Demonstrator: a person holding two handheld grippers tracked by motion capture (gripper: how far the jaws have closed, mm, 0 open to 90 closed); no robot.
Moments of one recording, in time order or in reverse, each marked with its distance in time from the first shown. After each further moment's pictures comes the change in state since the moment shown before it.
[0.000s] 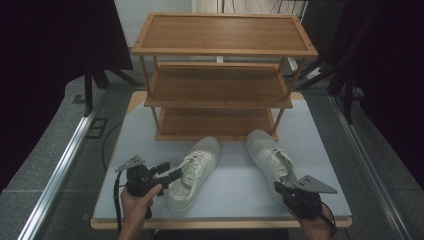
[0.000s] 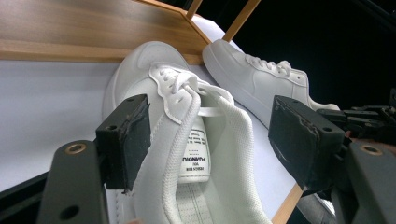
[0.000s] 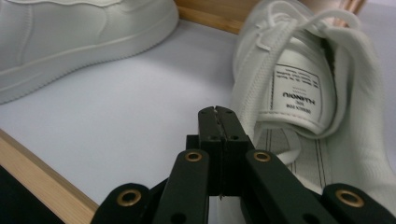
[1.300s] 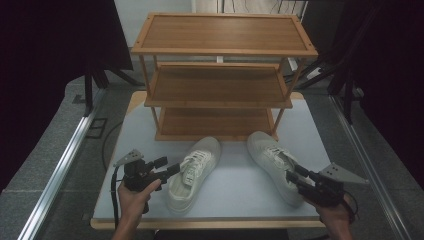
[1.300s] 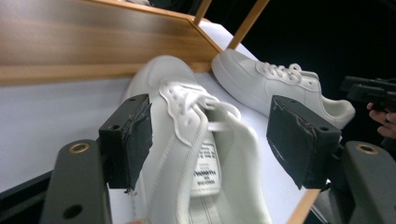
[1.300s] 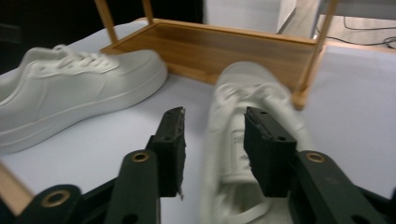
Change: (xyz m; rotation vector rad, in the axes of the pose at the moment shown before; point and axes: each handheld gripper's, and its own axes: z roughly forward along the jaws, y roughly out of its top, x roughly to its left) left arm -0.003 0.018 -0.003 0.006 0.045 0.063; right arm -0.047 0.020 -0.025 -0.168 0.055 0.044
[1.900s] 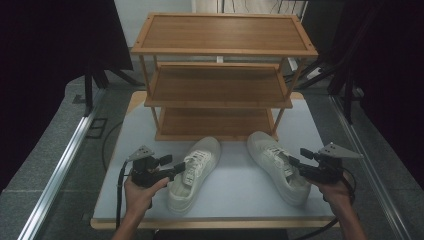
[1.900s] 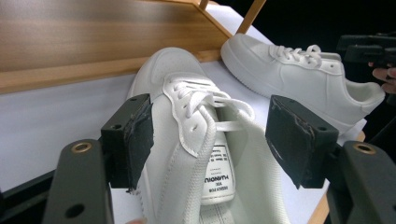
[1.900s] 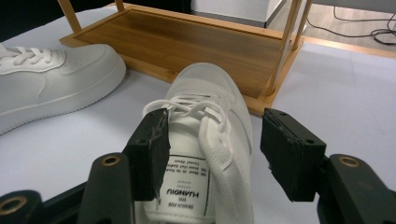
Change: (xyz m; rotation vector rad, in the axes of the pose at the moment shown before) left arm -0.003 0.005 0.021 0.078 0.041 0.069; right arm -0.047 0.019 0.033 0.067 -0.035 -0.027
